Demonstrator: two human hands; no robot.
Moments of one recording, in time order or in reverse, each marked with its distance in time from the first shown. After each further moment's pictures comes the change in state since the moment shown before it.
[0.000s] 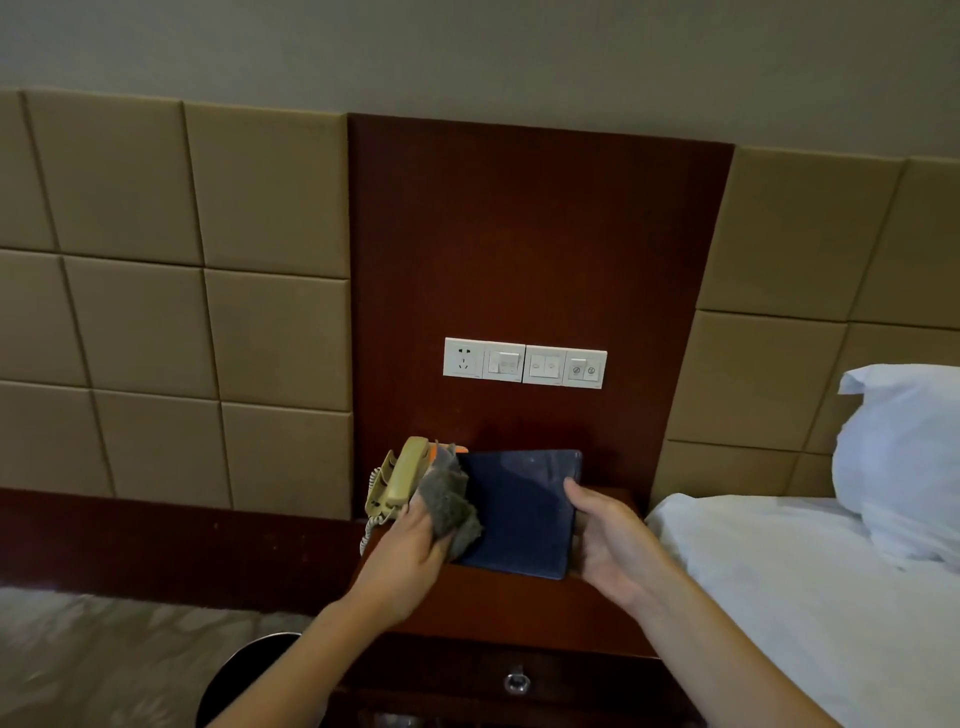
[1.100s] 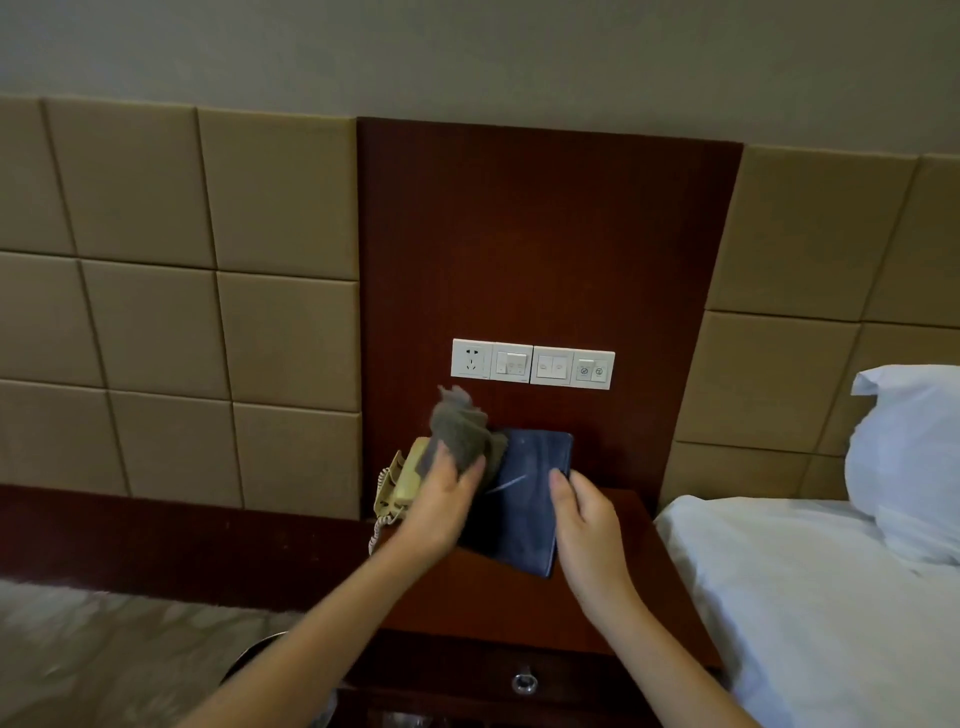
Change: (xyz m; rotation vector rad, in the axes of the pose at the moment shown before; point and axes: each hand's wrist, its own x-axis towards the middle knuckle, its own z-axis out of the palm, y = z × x) left_hand 0.030 0.064 -0.017 -0.631 0.116 -0.170; right_hand -0.003 0.024 0.028 -0.616 0.163 -0.734
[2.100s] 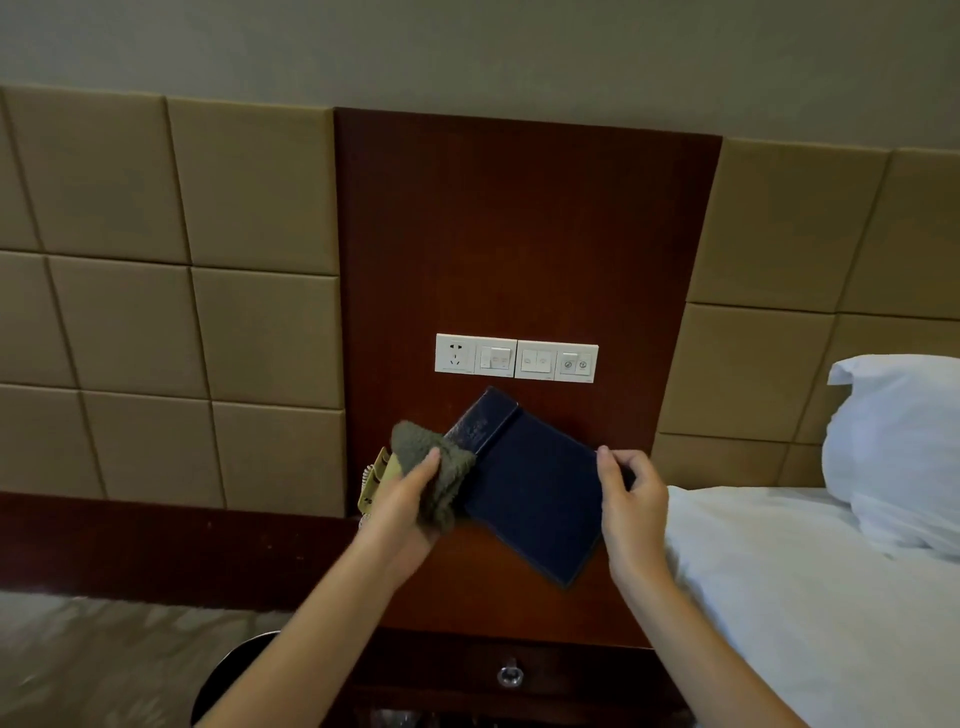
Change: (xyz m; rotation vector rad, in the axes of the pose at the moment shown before) left_hand -0.007 0.003 -0.010 -0.788 0.117 -0.460; right_hand 0.029 0.031 -0.039 0.037 0.366 0.068
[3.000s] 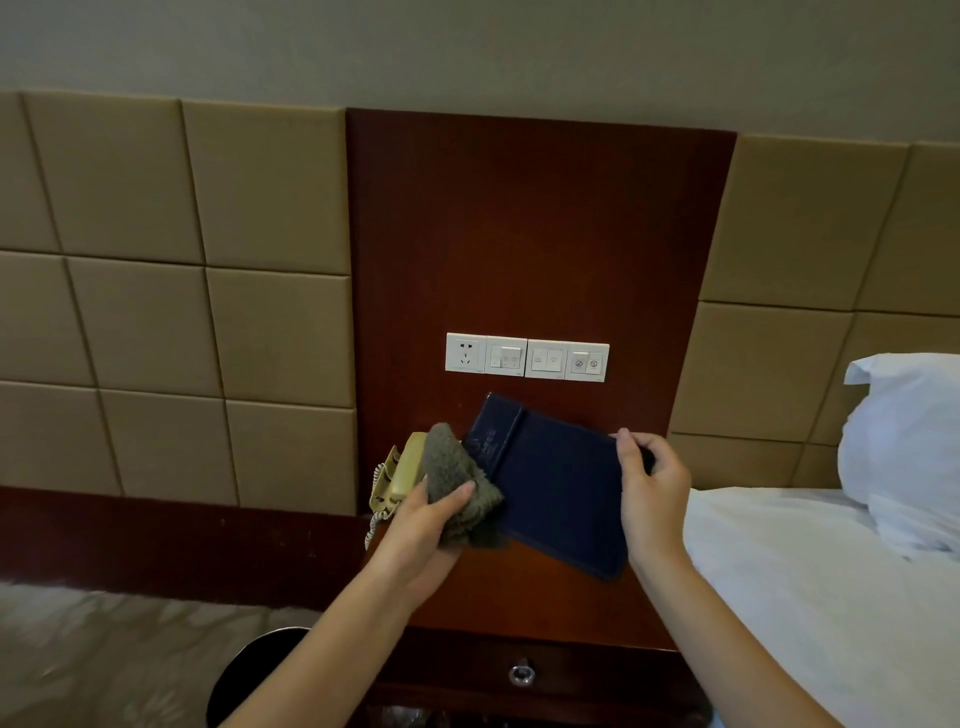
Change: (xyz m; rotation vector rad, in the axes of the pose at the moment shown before) left_hand -0.009 -0.018 -0.006 -0.016 -0.124 0.026; right_hand 0.009 -0.014 0.001 0.011 0.042 -0.031
